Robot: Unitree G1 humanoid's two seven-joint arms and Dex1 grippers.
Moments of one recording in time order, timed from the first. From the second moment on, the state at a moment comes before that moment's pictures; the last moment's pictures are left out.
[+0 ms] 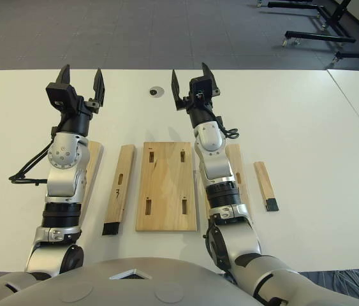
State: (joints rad) left arm -0.26 0.10 0.05 -0.01 0.01 -0.14 -0.03; right arm -0.45 0.01 0.04 0.29 -0.03 -0.19 0.04
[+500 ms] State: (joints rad) left arm -0.26 0.10 0.05 -0.02 0.03 -0.14 0.01; right arm -0.28 0.06 0.06 0.06 0.02 -0.07 0.03
